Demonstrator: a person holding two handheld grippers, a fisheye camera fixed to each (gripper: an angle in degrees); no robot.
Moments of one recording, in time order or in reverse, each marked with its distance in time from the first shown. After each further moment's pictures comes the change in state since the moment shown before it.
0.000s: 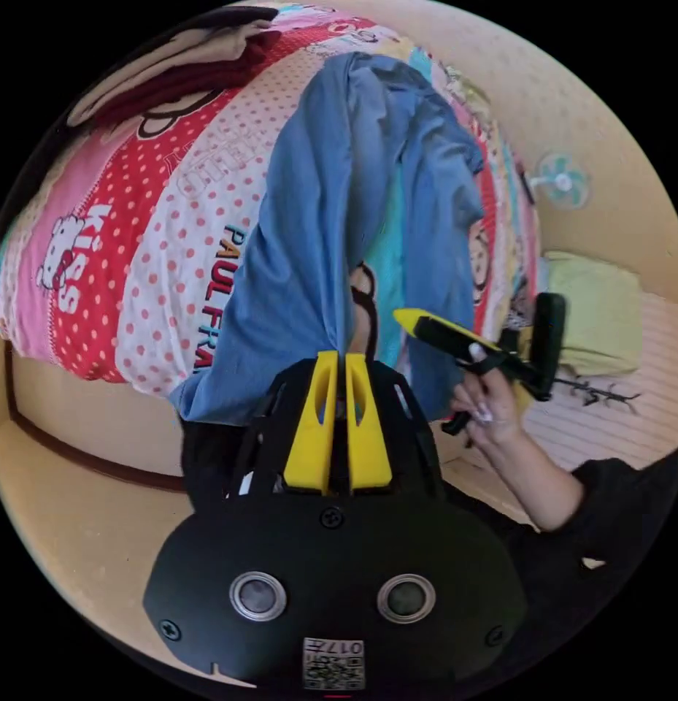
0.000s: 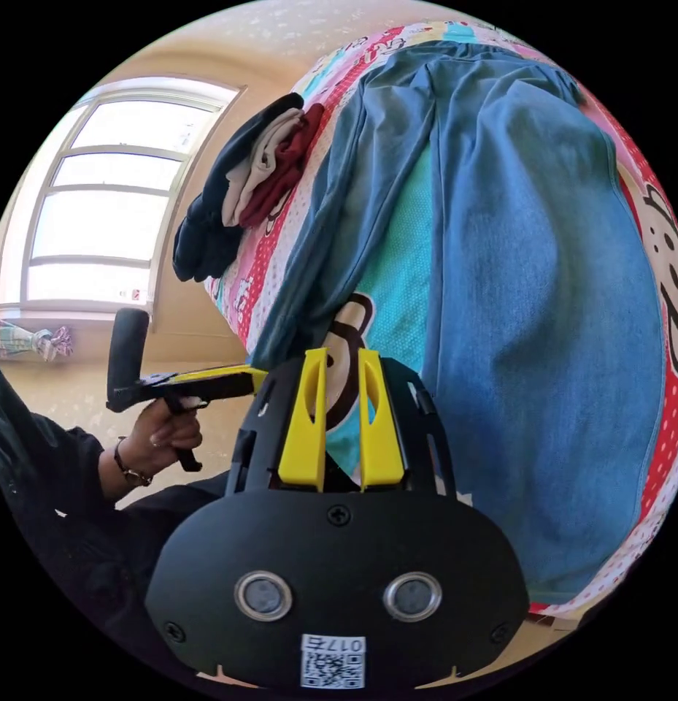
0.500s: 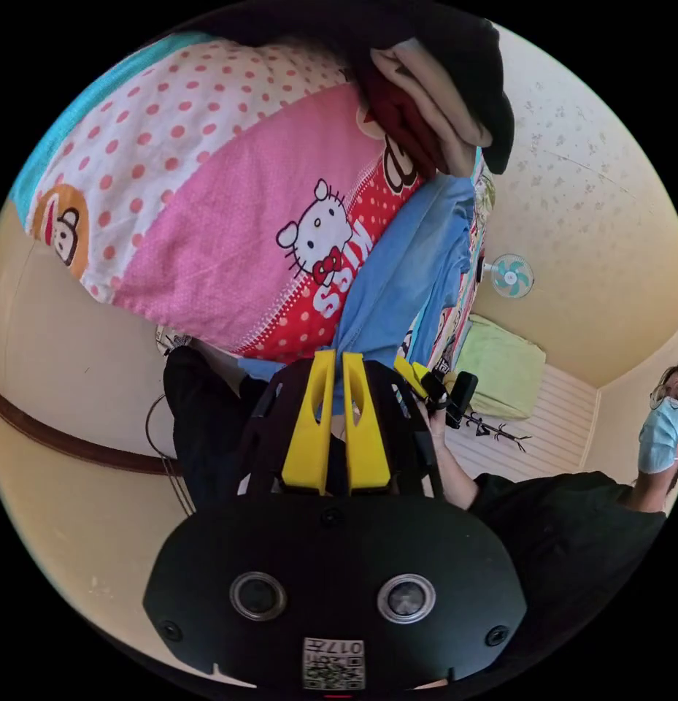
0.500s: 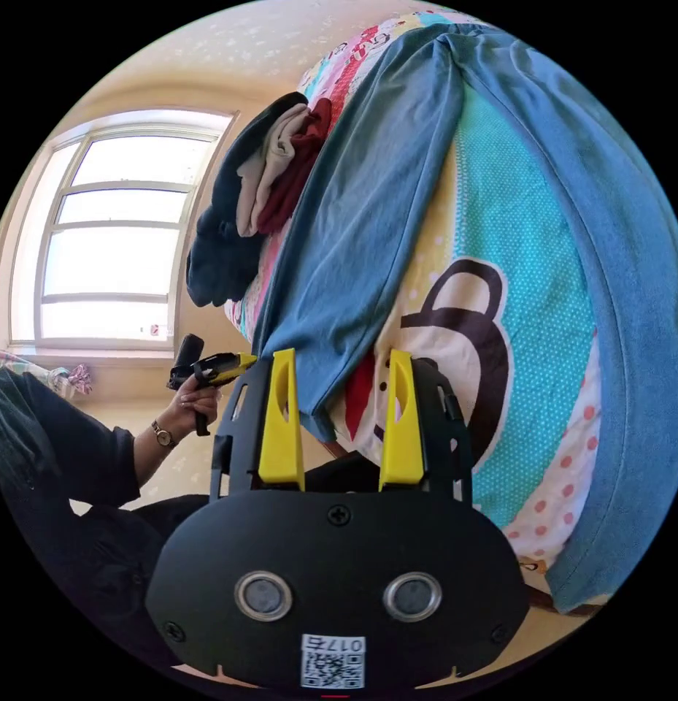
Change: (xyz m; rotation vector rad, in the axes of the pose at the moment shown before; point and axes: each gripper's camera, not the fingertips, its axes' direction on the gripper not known) left arm -0.299 0.021 -0.238 -0.033 0.294 -0.218; right arm -0.010 -0.028 0.023 0.116 -0.122 0.103
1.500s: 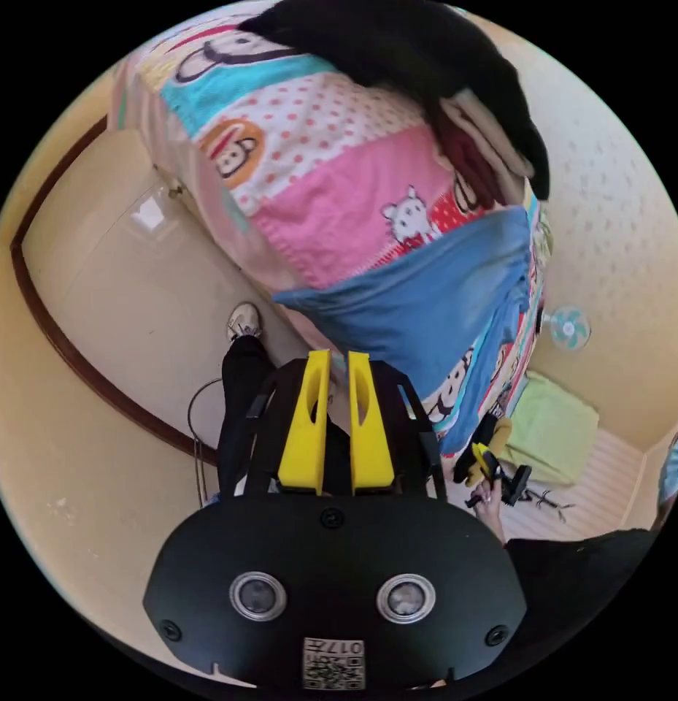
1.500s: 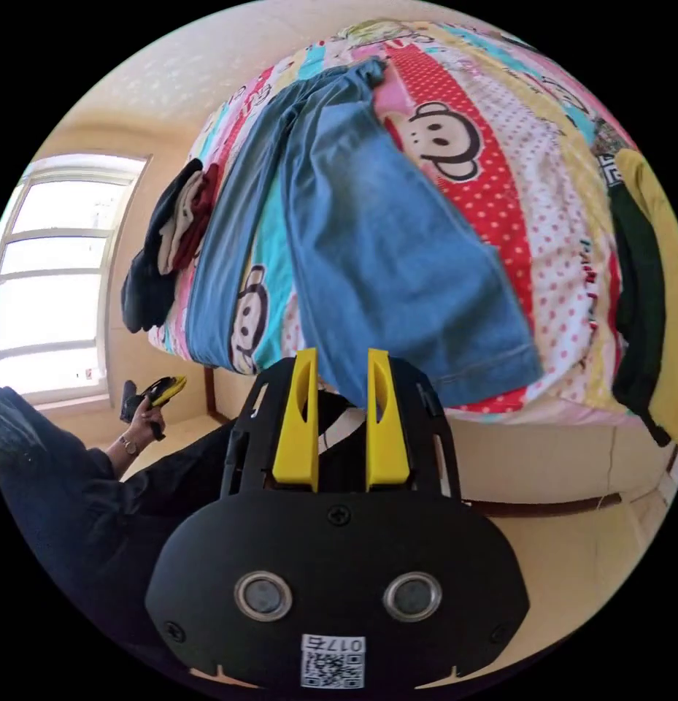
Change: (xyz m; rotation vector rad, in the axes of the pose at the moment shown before) left arm -0.042 0.178 -0.069 0.197 -0.251 -0.142; right arm 0.073 0.100 -0.256 0.122 0.483 0.299
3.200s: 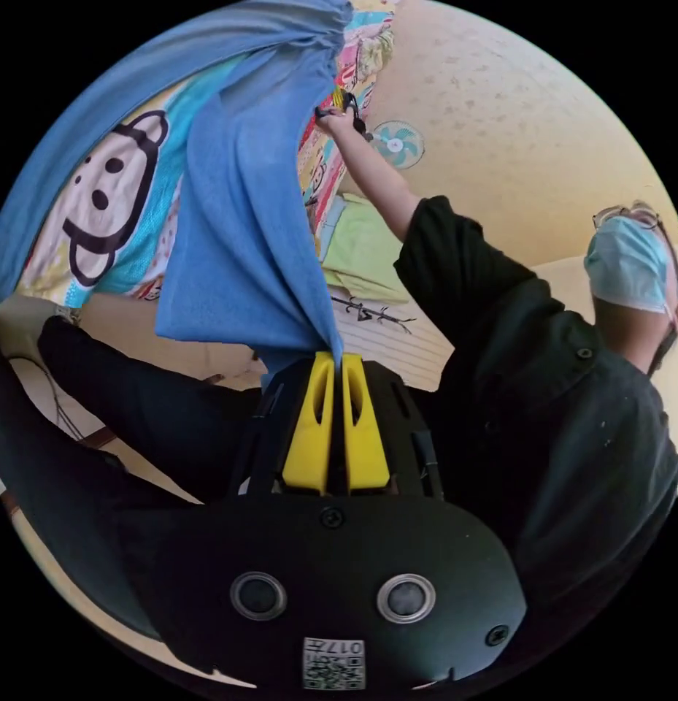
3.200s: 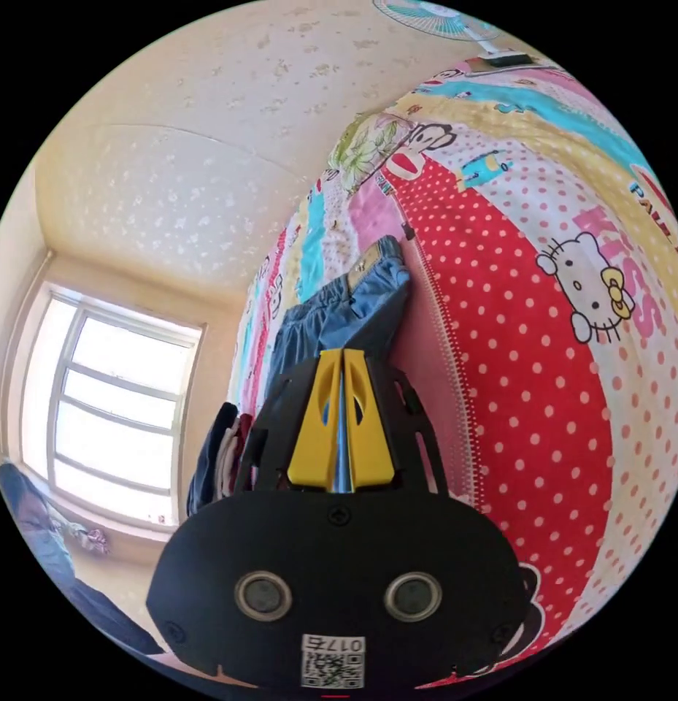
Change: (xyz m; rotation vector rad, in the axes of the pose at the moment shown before) left arm 0.265 0.077 -0.054 -0.642 0.863 0.271; right arm -0.032 -0.417 -0.076 0.475 -0.597 0.059
